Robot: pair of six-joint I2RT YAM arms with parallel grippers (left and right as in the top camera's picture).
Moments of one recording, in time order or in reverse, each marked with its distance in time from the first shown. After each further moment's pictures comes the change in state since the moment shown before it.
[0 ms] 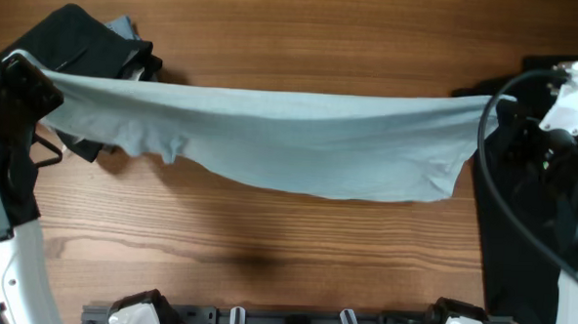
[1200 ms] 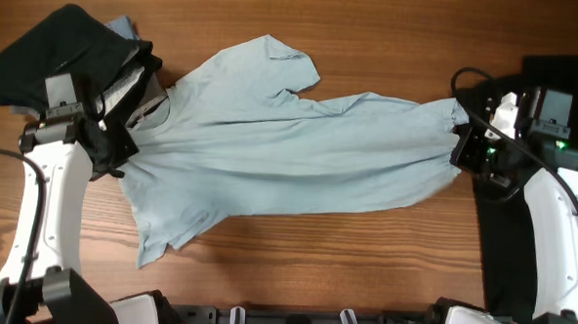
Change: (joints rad) left arm -0.052 0.282 -0.478 0.047 0.066 0.000; right arm 0.000 0.354 -0.274 0.002 0.085 0.118
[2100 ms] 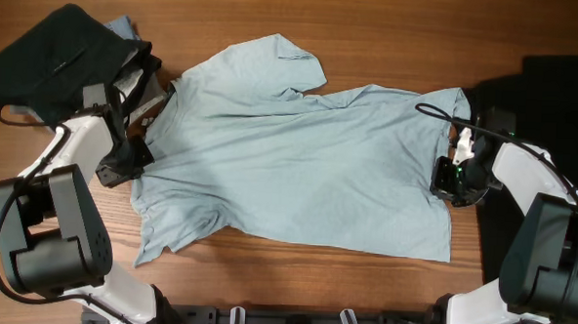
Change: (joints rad) left arm -0.014 0.365 -0.044 0.157 -0.052 0.000; right arm 0.010 0.372 -0.155 0.165 0.099 -0.117
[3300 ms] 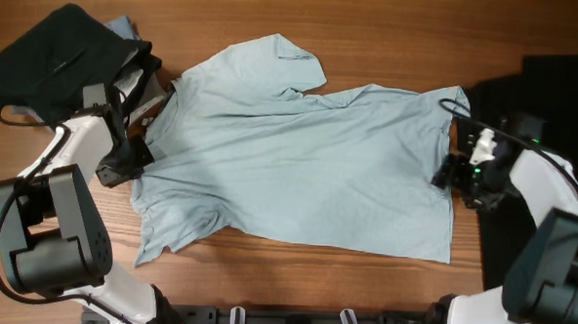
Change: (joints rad) left arm 0.000 0.000 0.000 -0.001 0.000 0.003; right arm -0.083 -0.048 -0.004 0.005 -0.042 -0.014
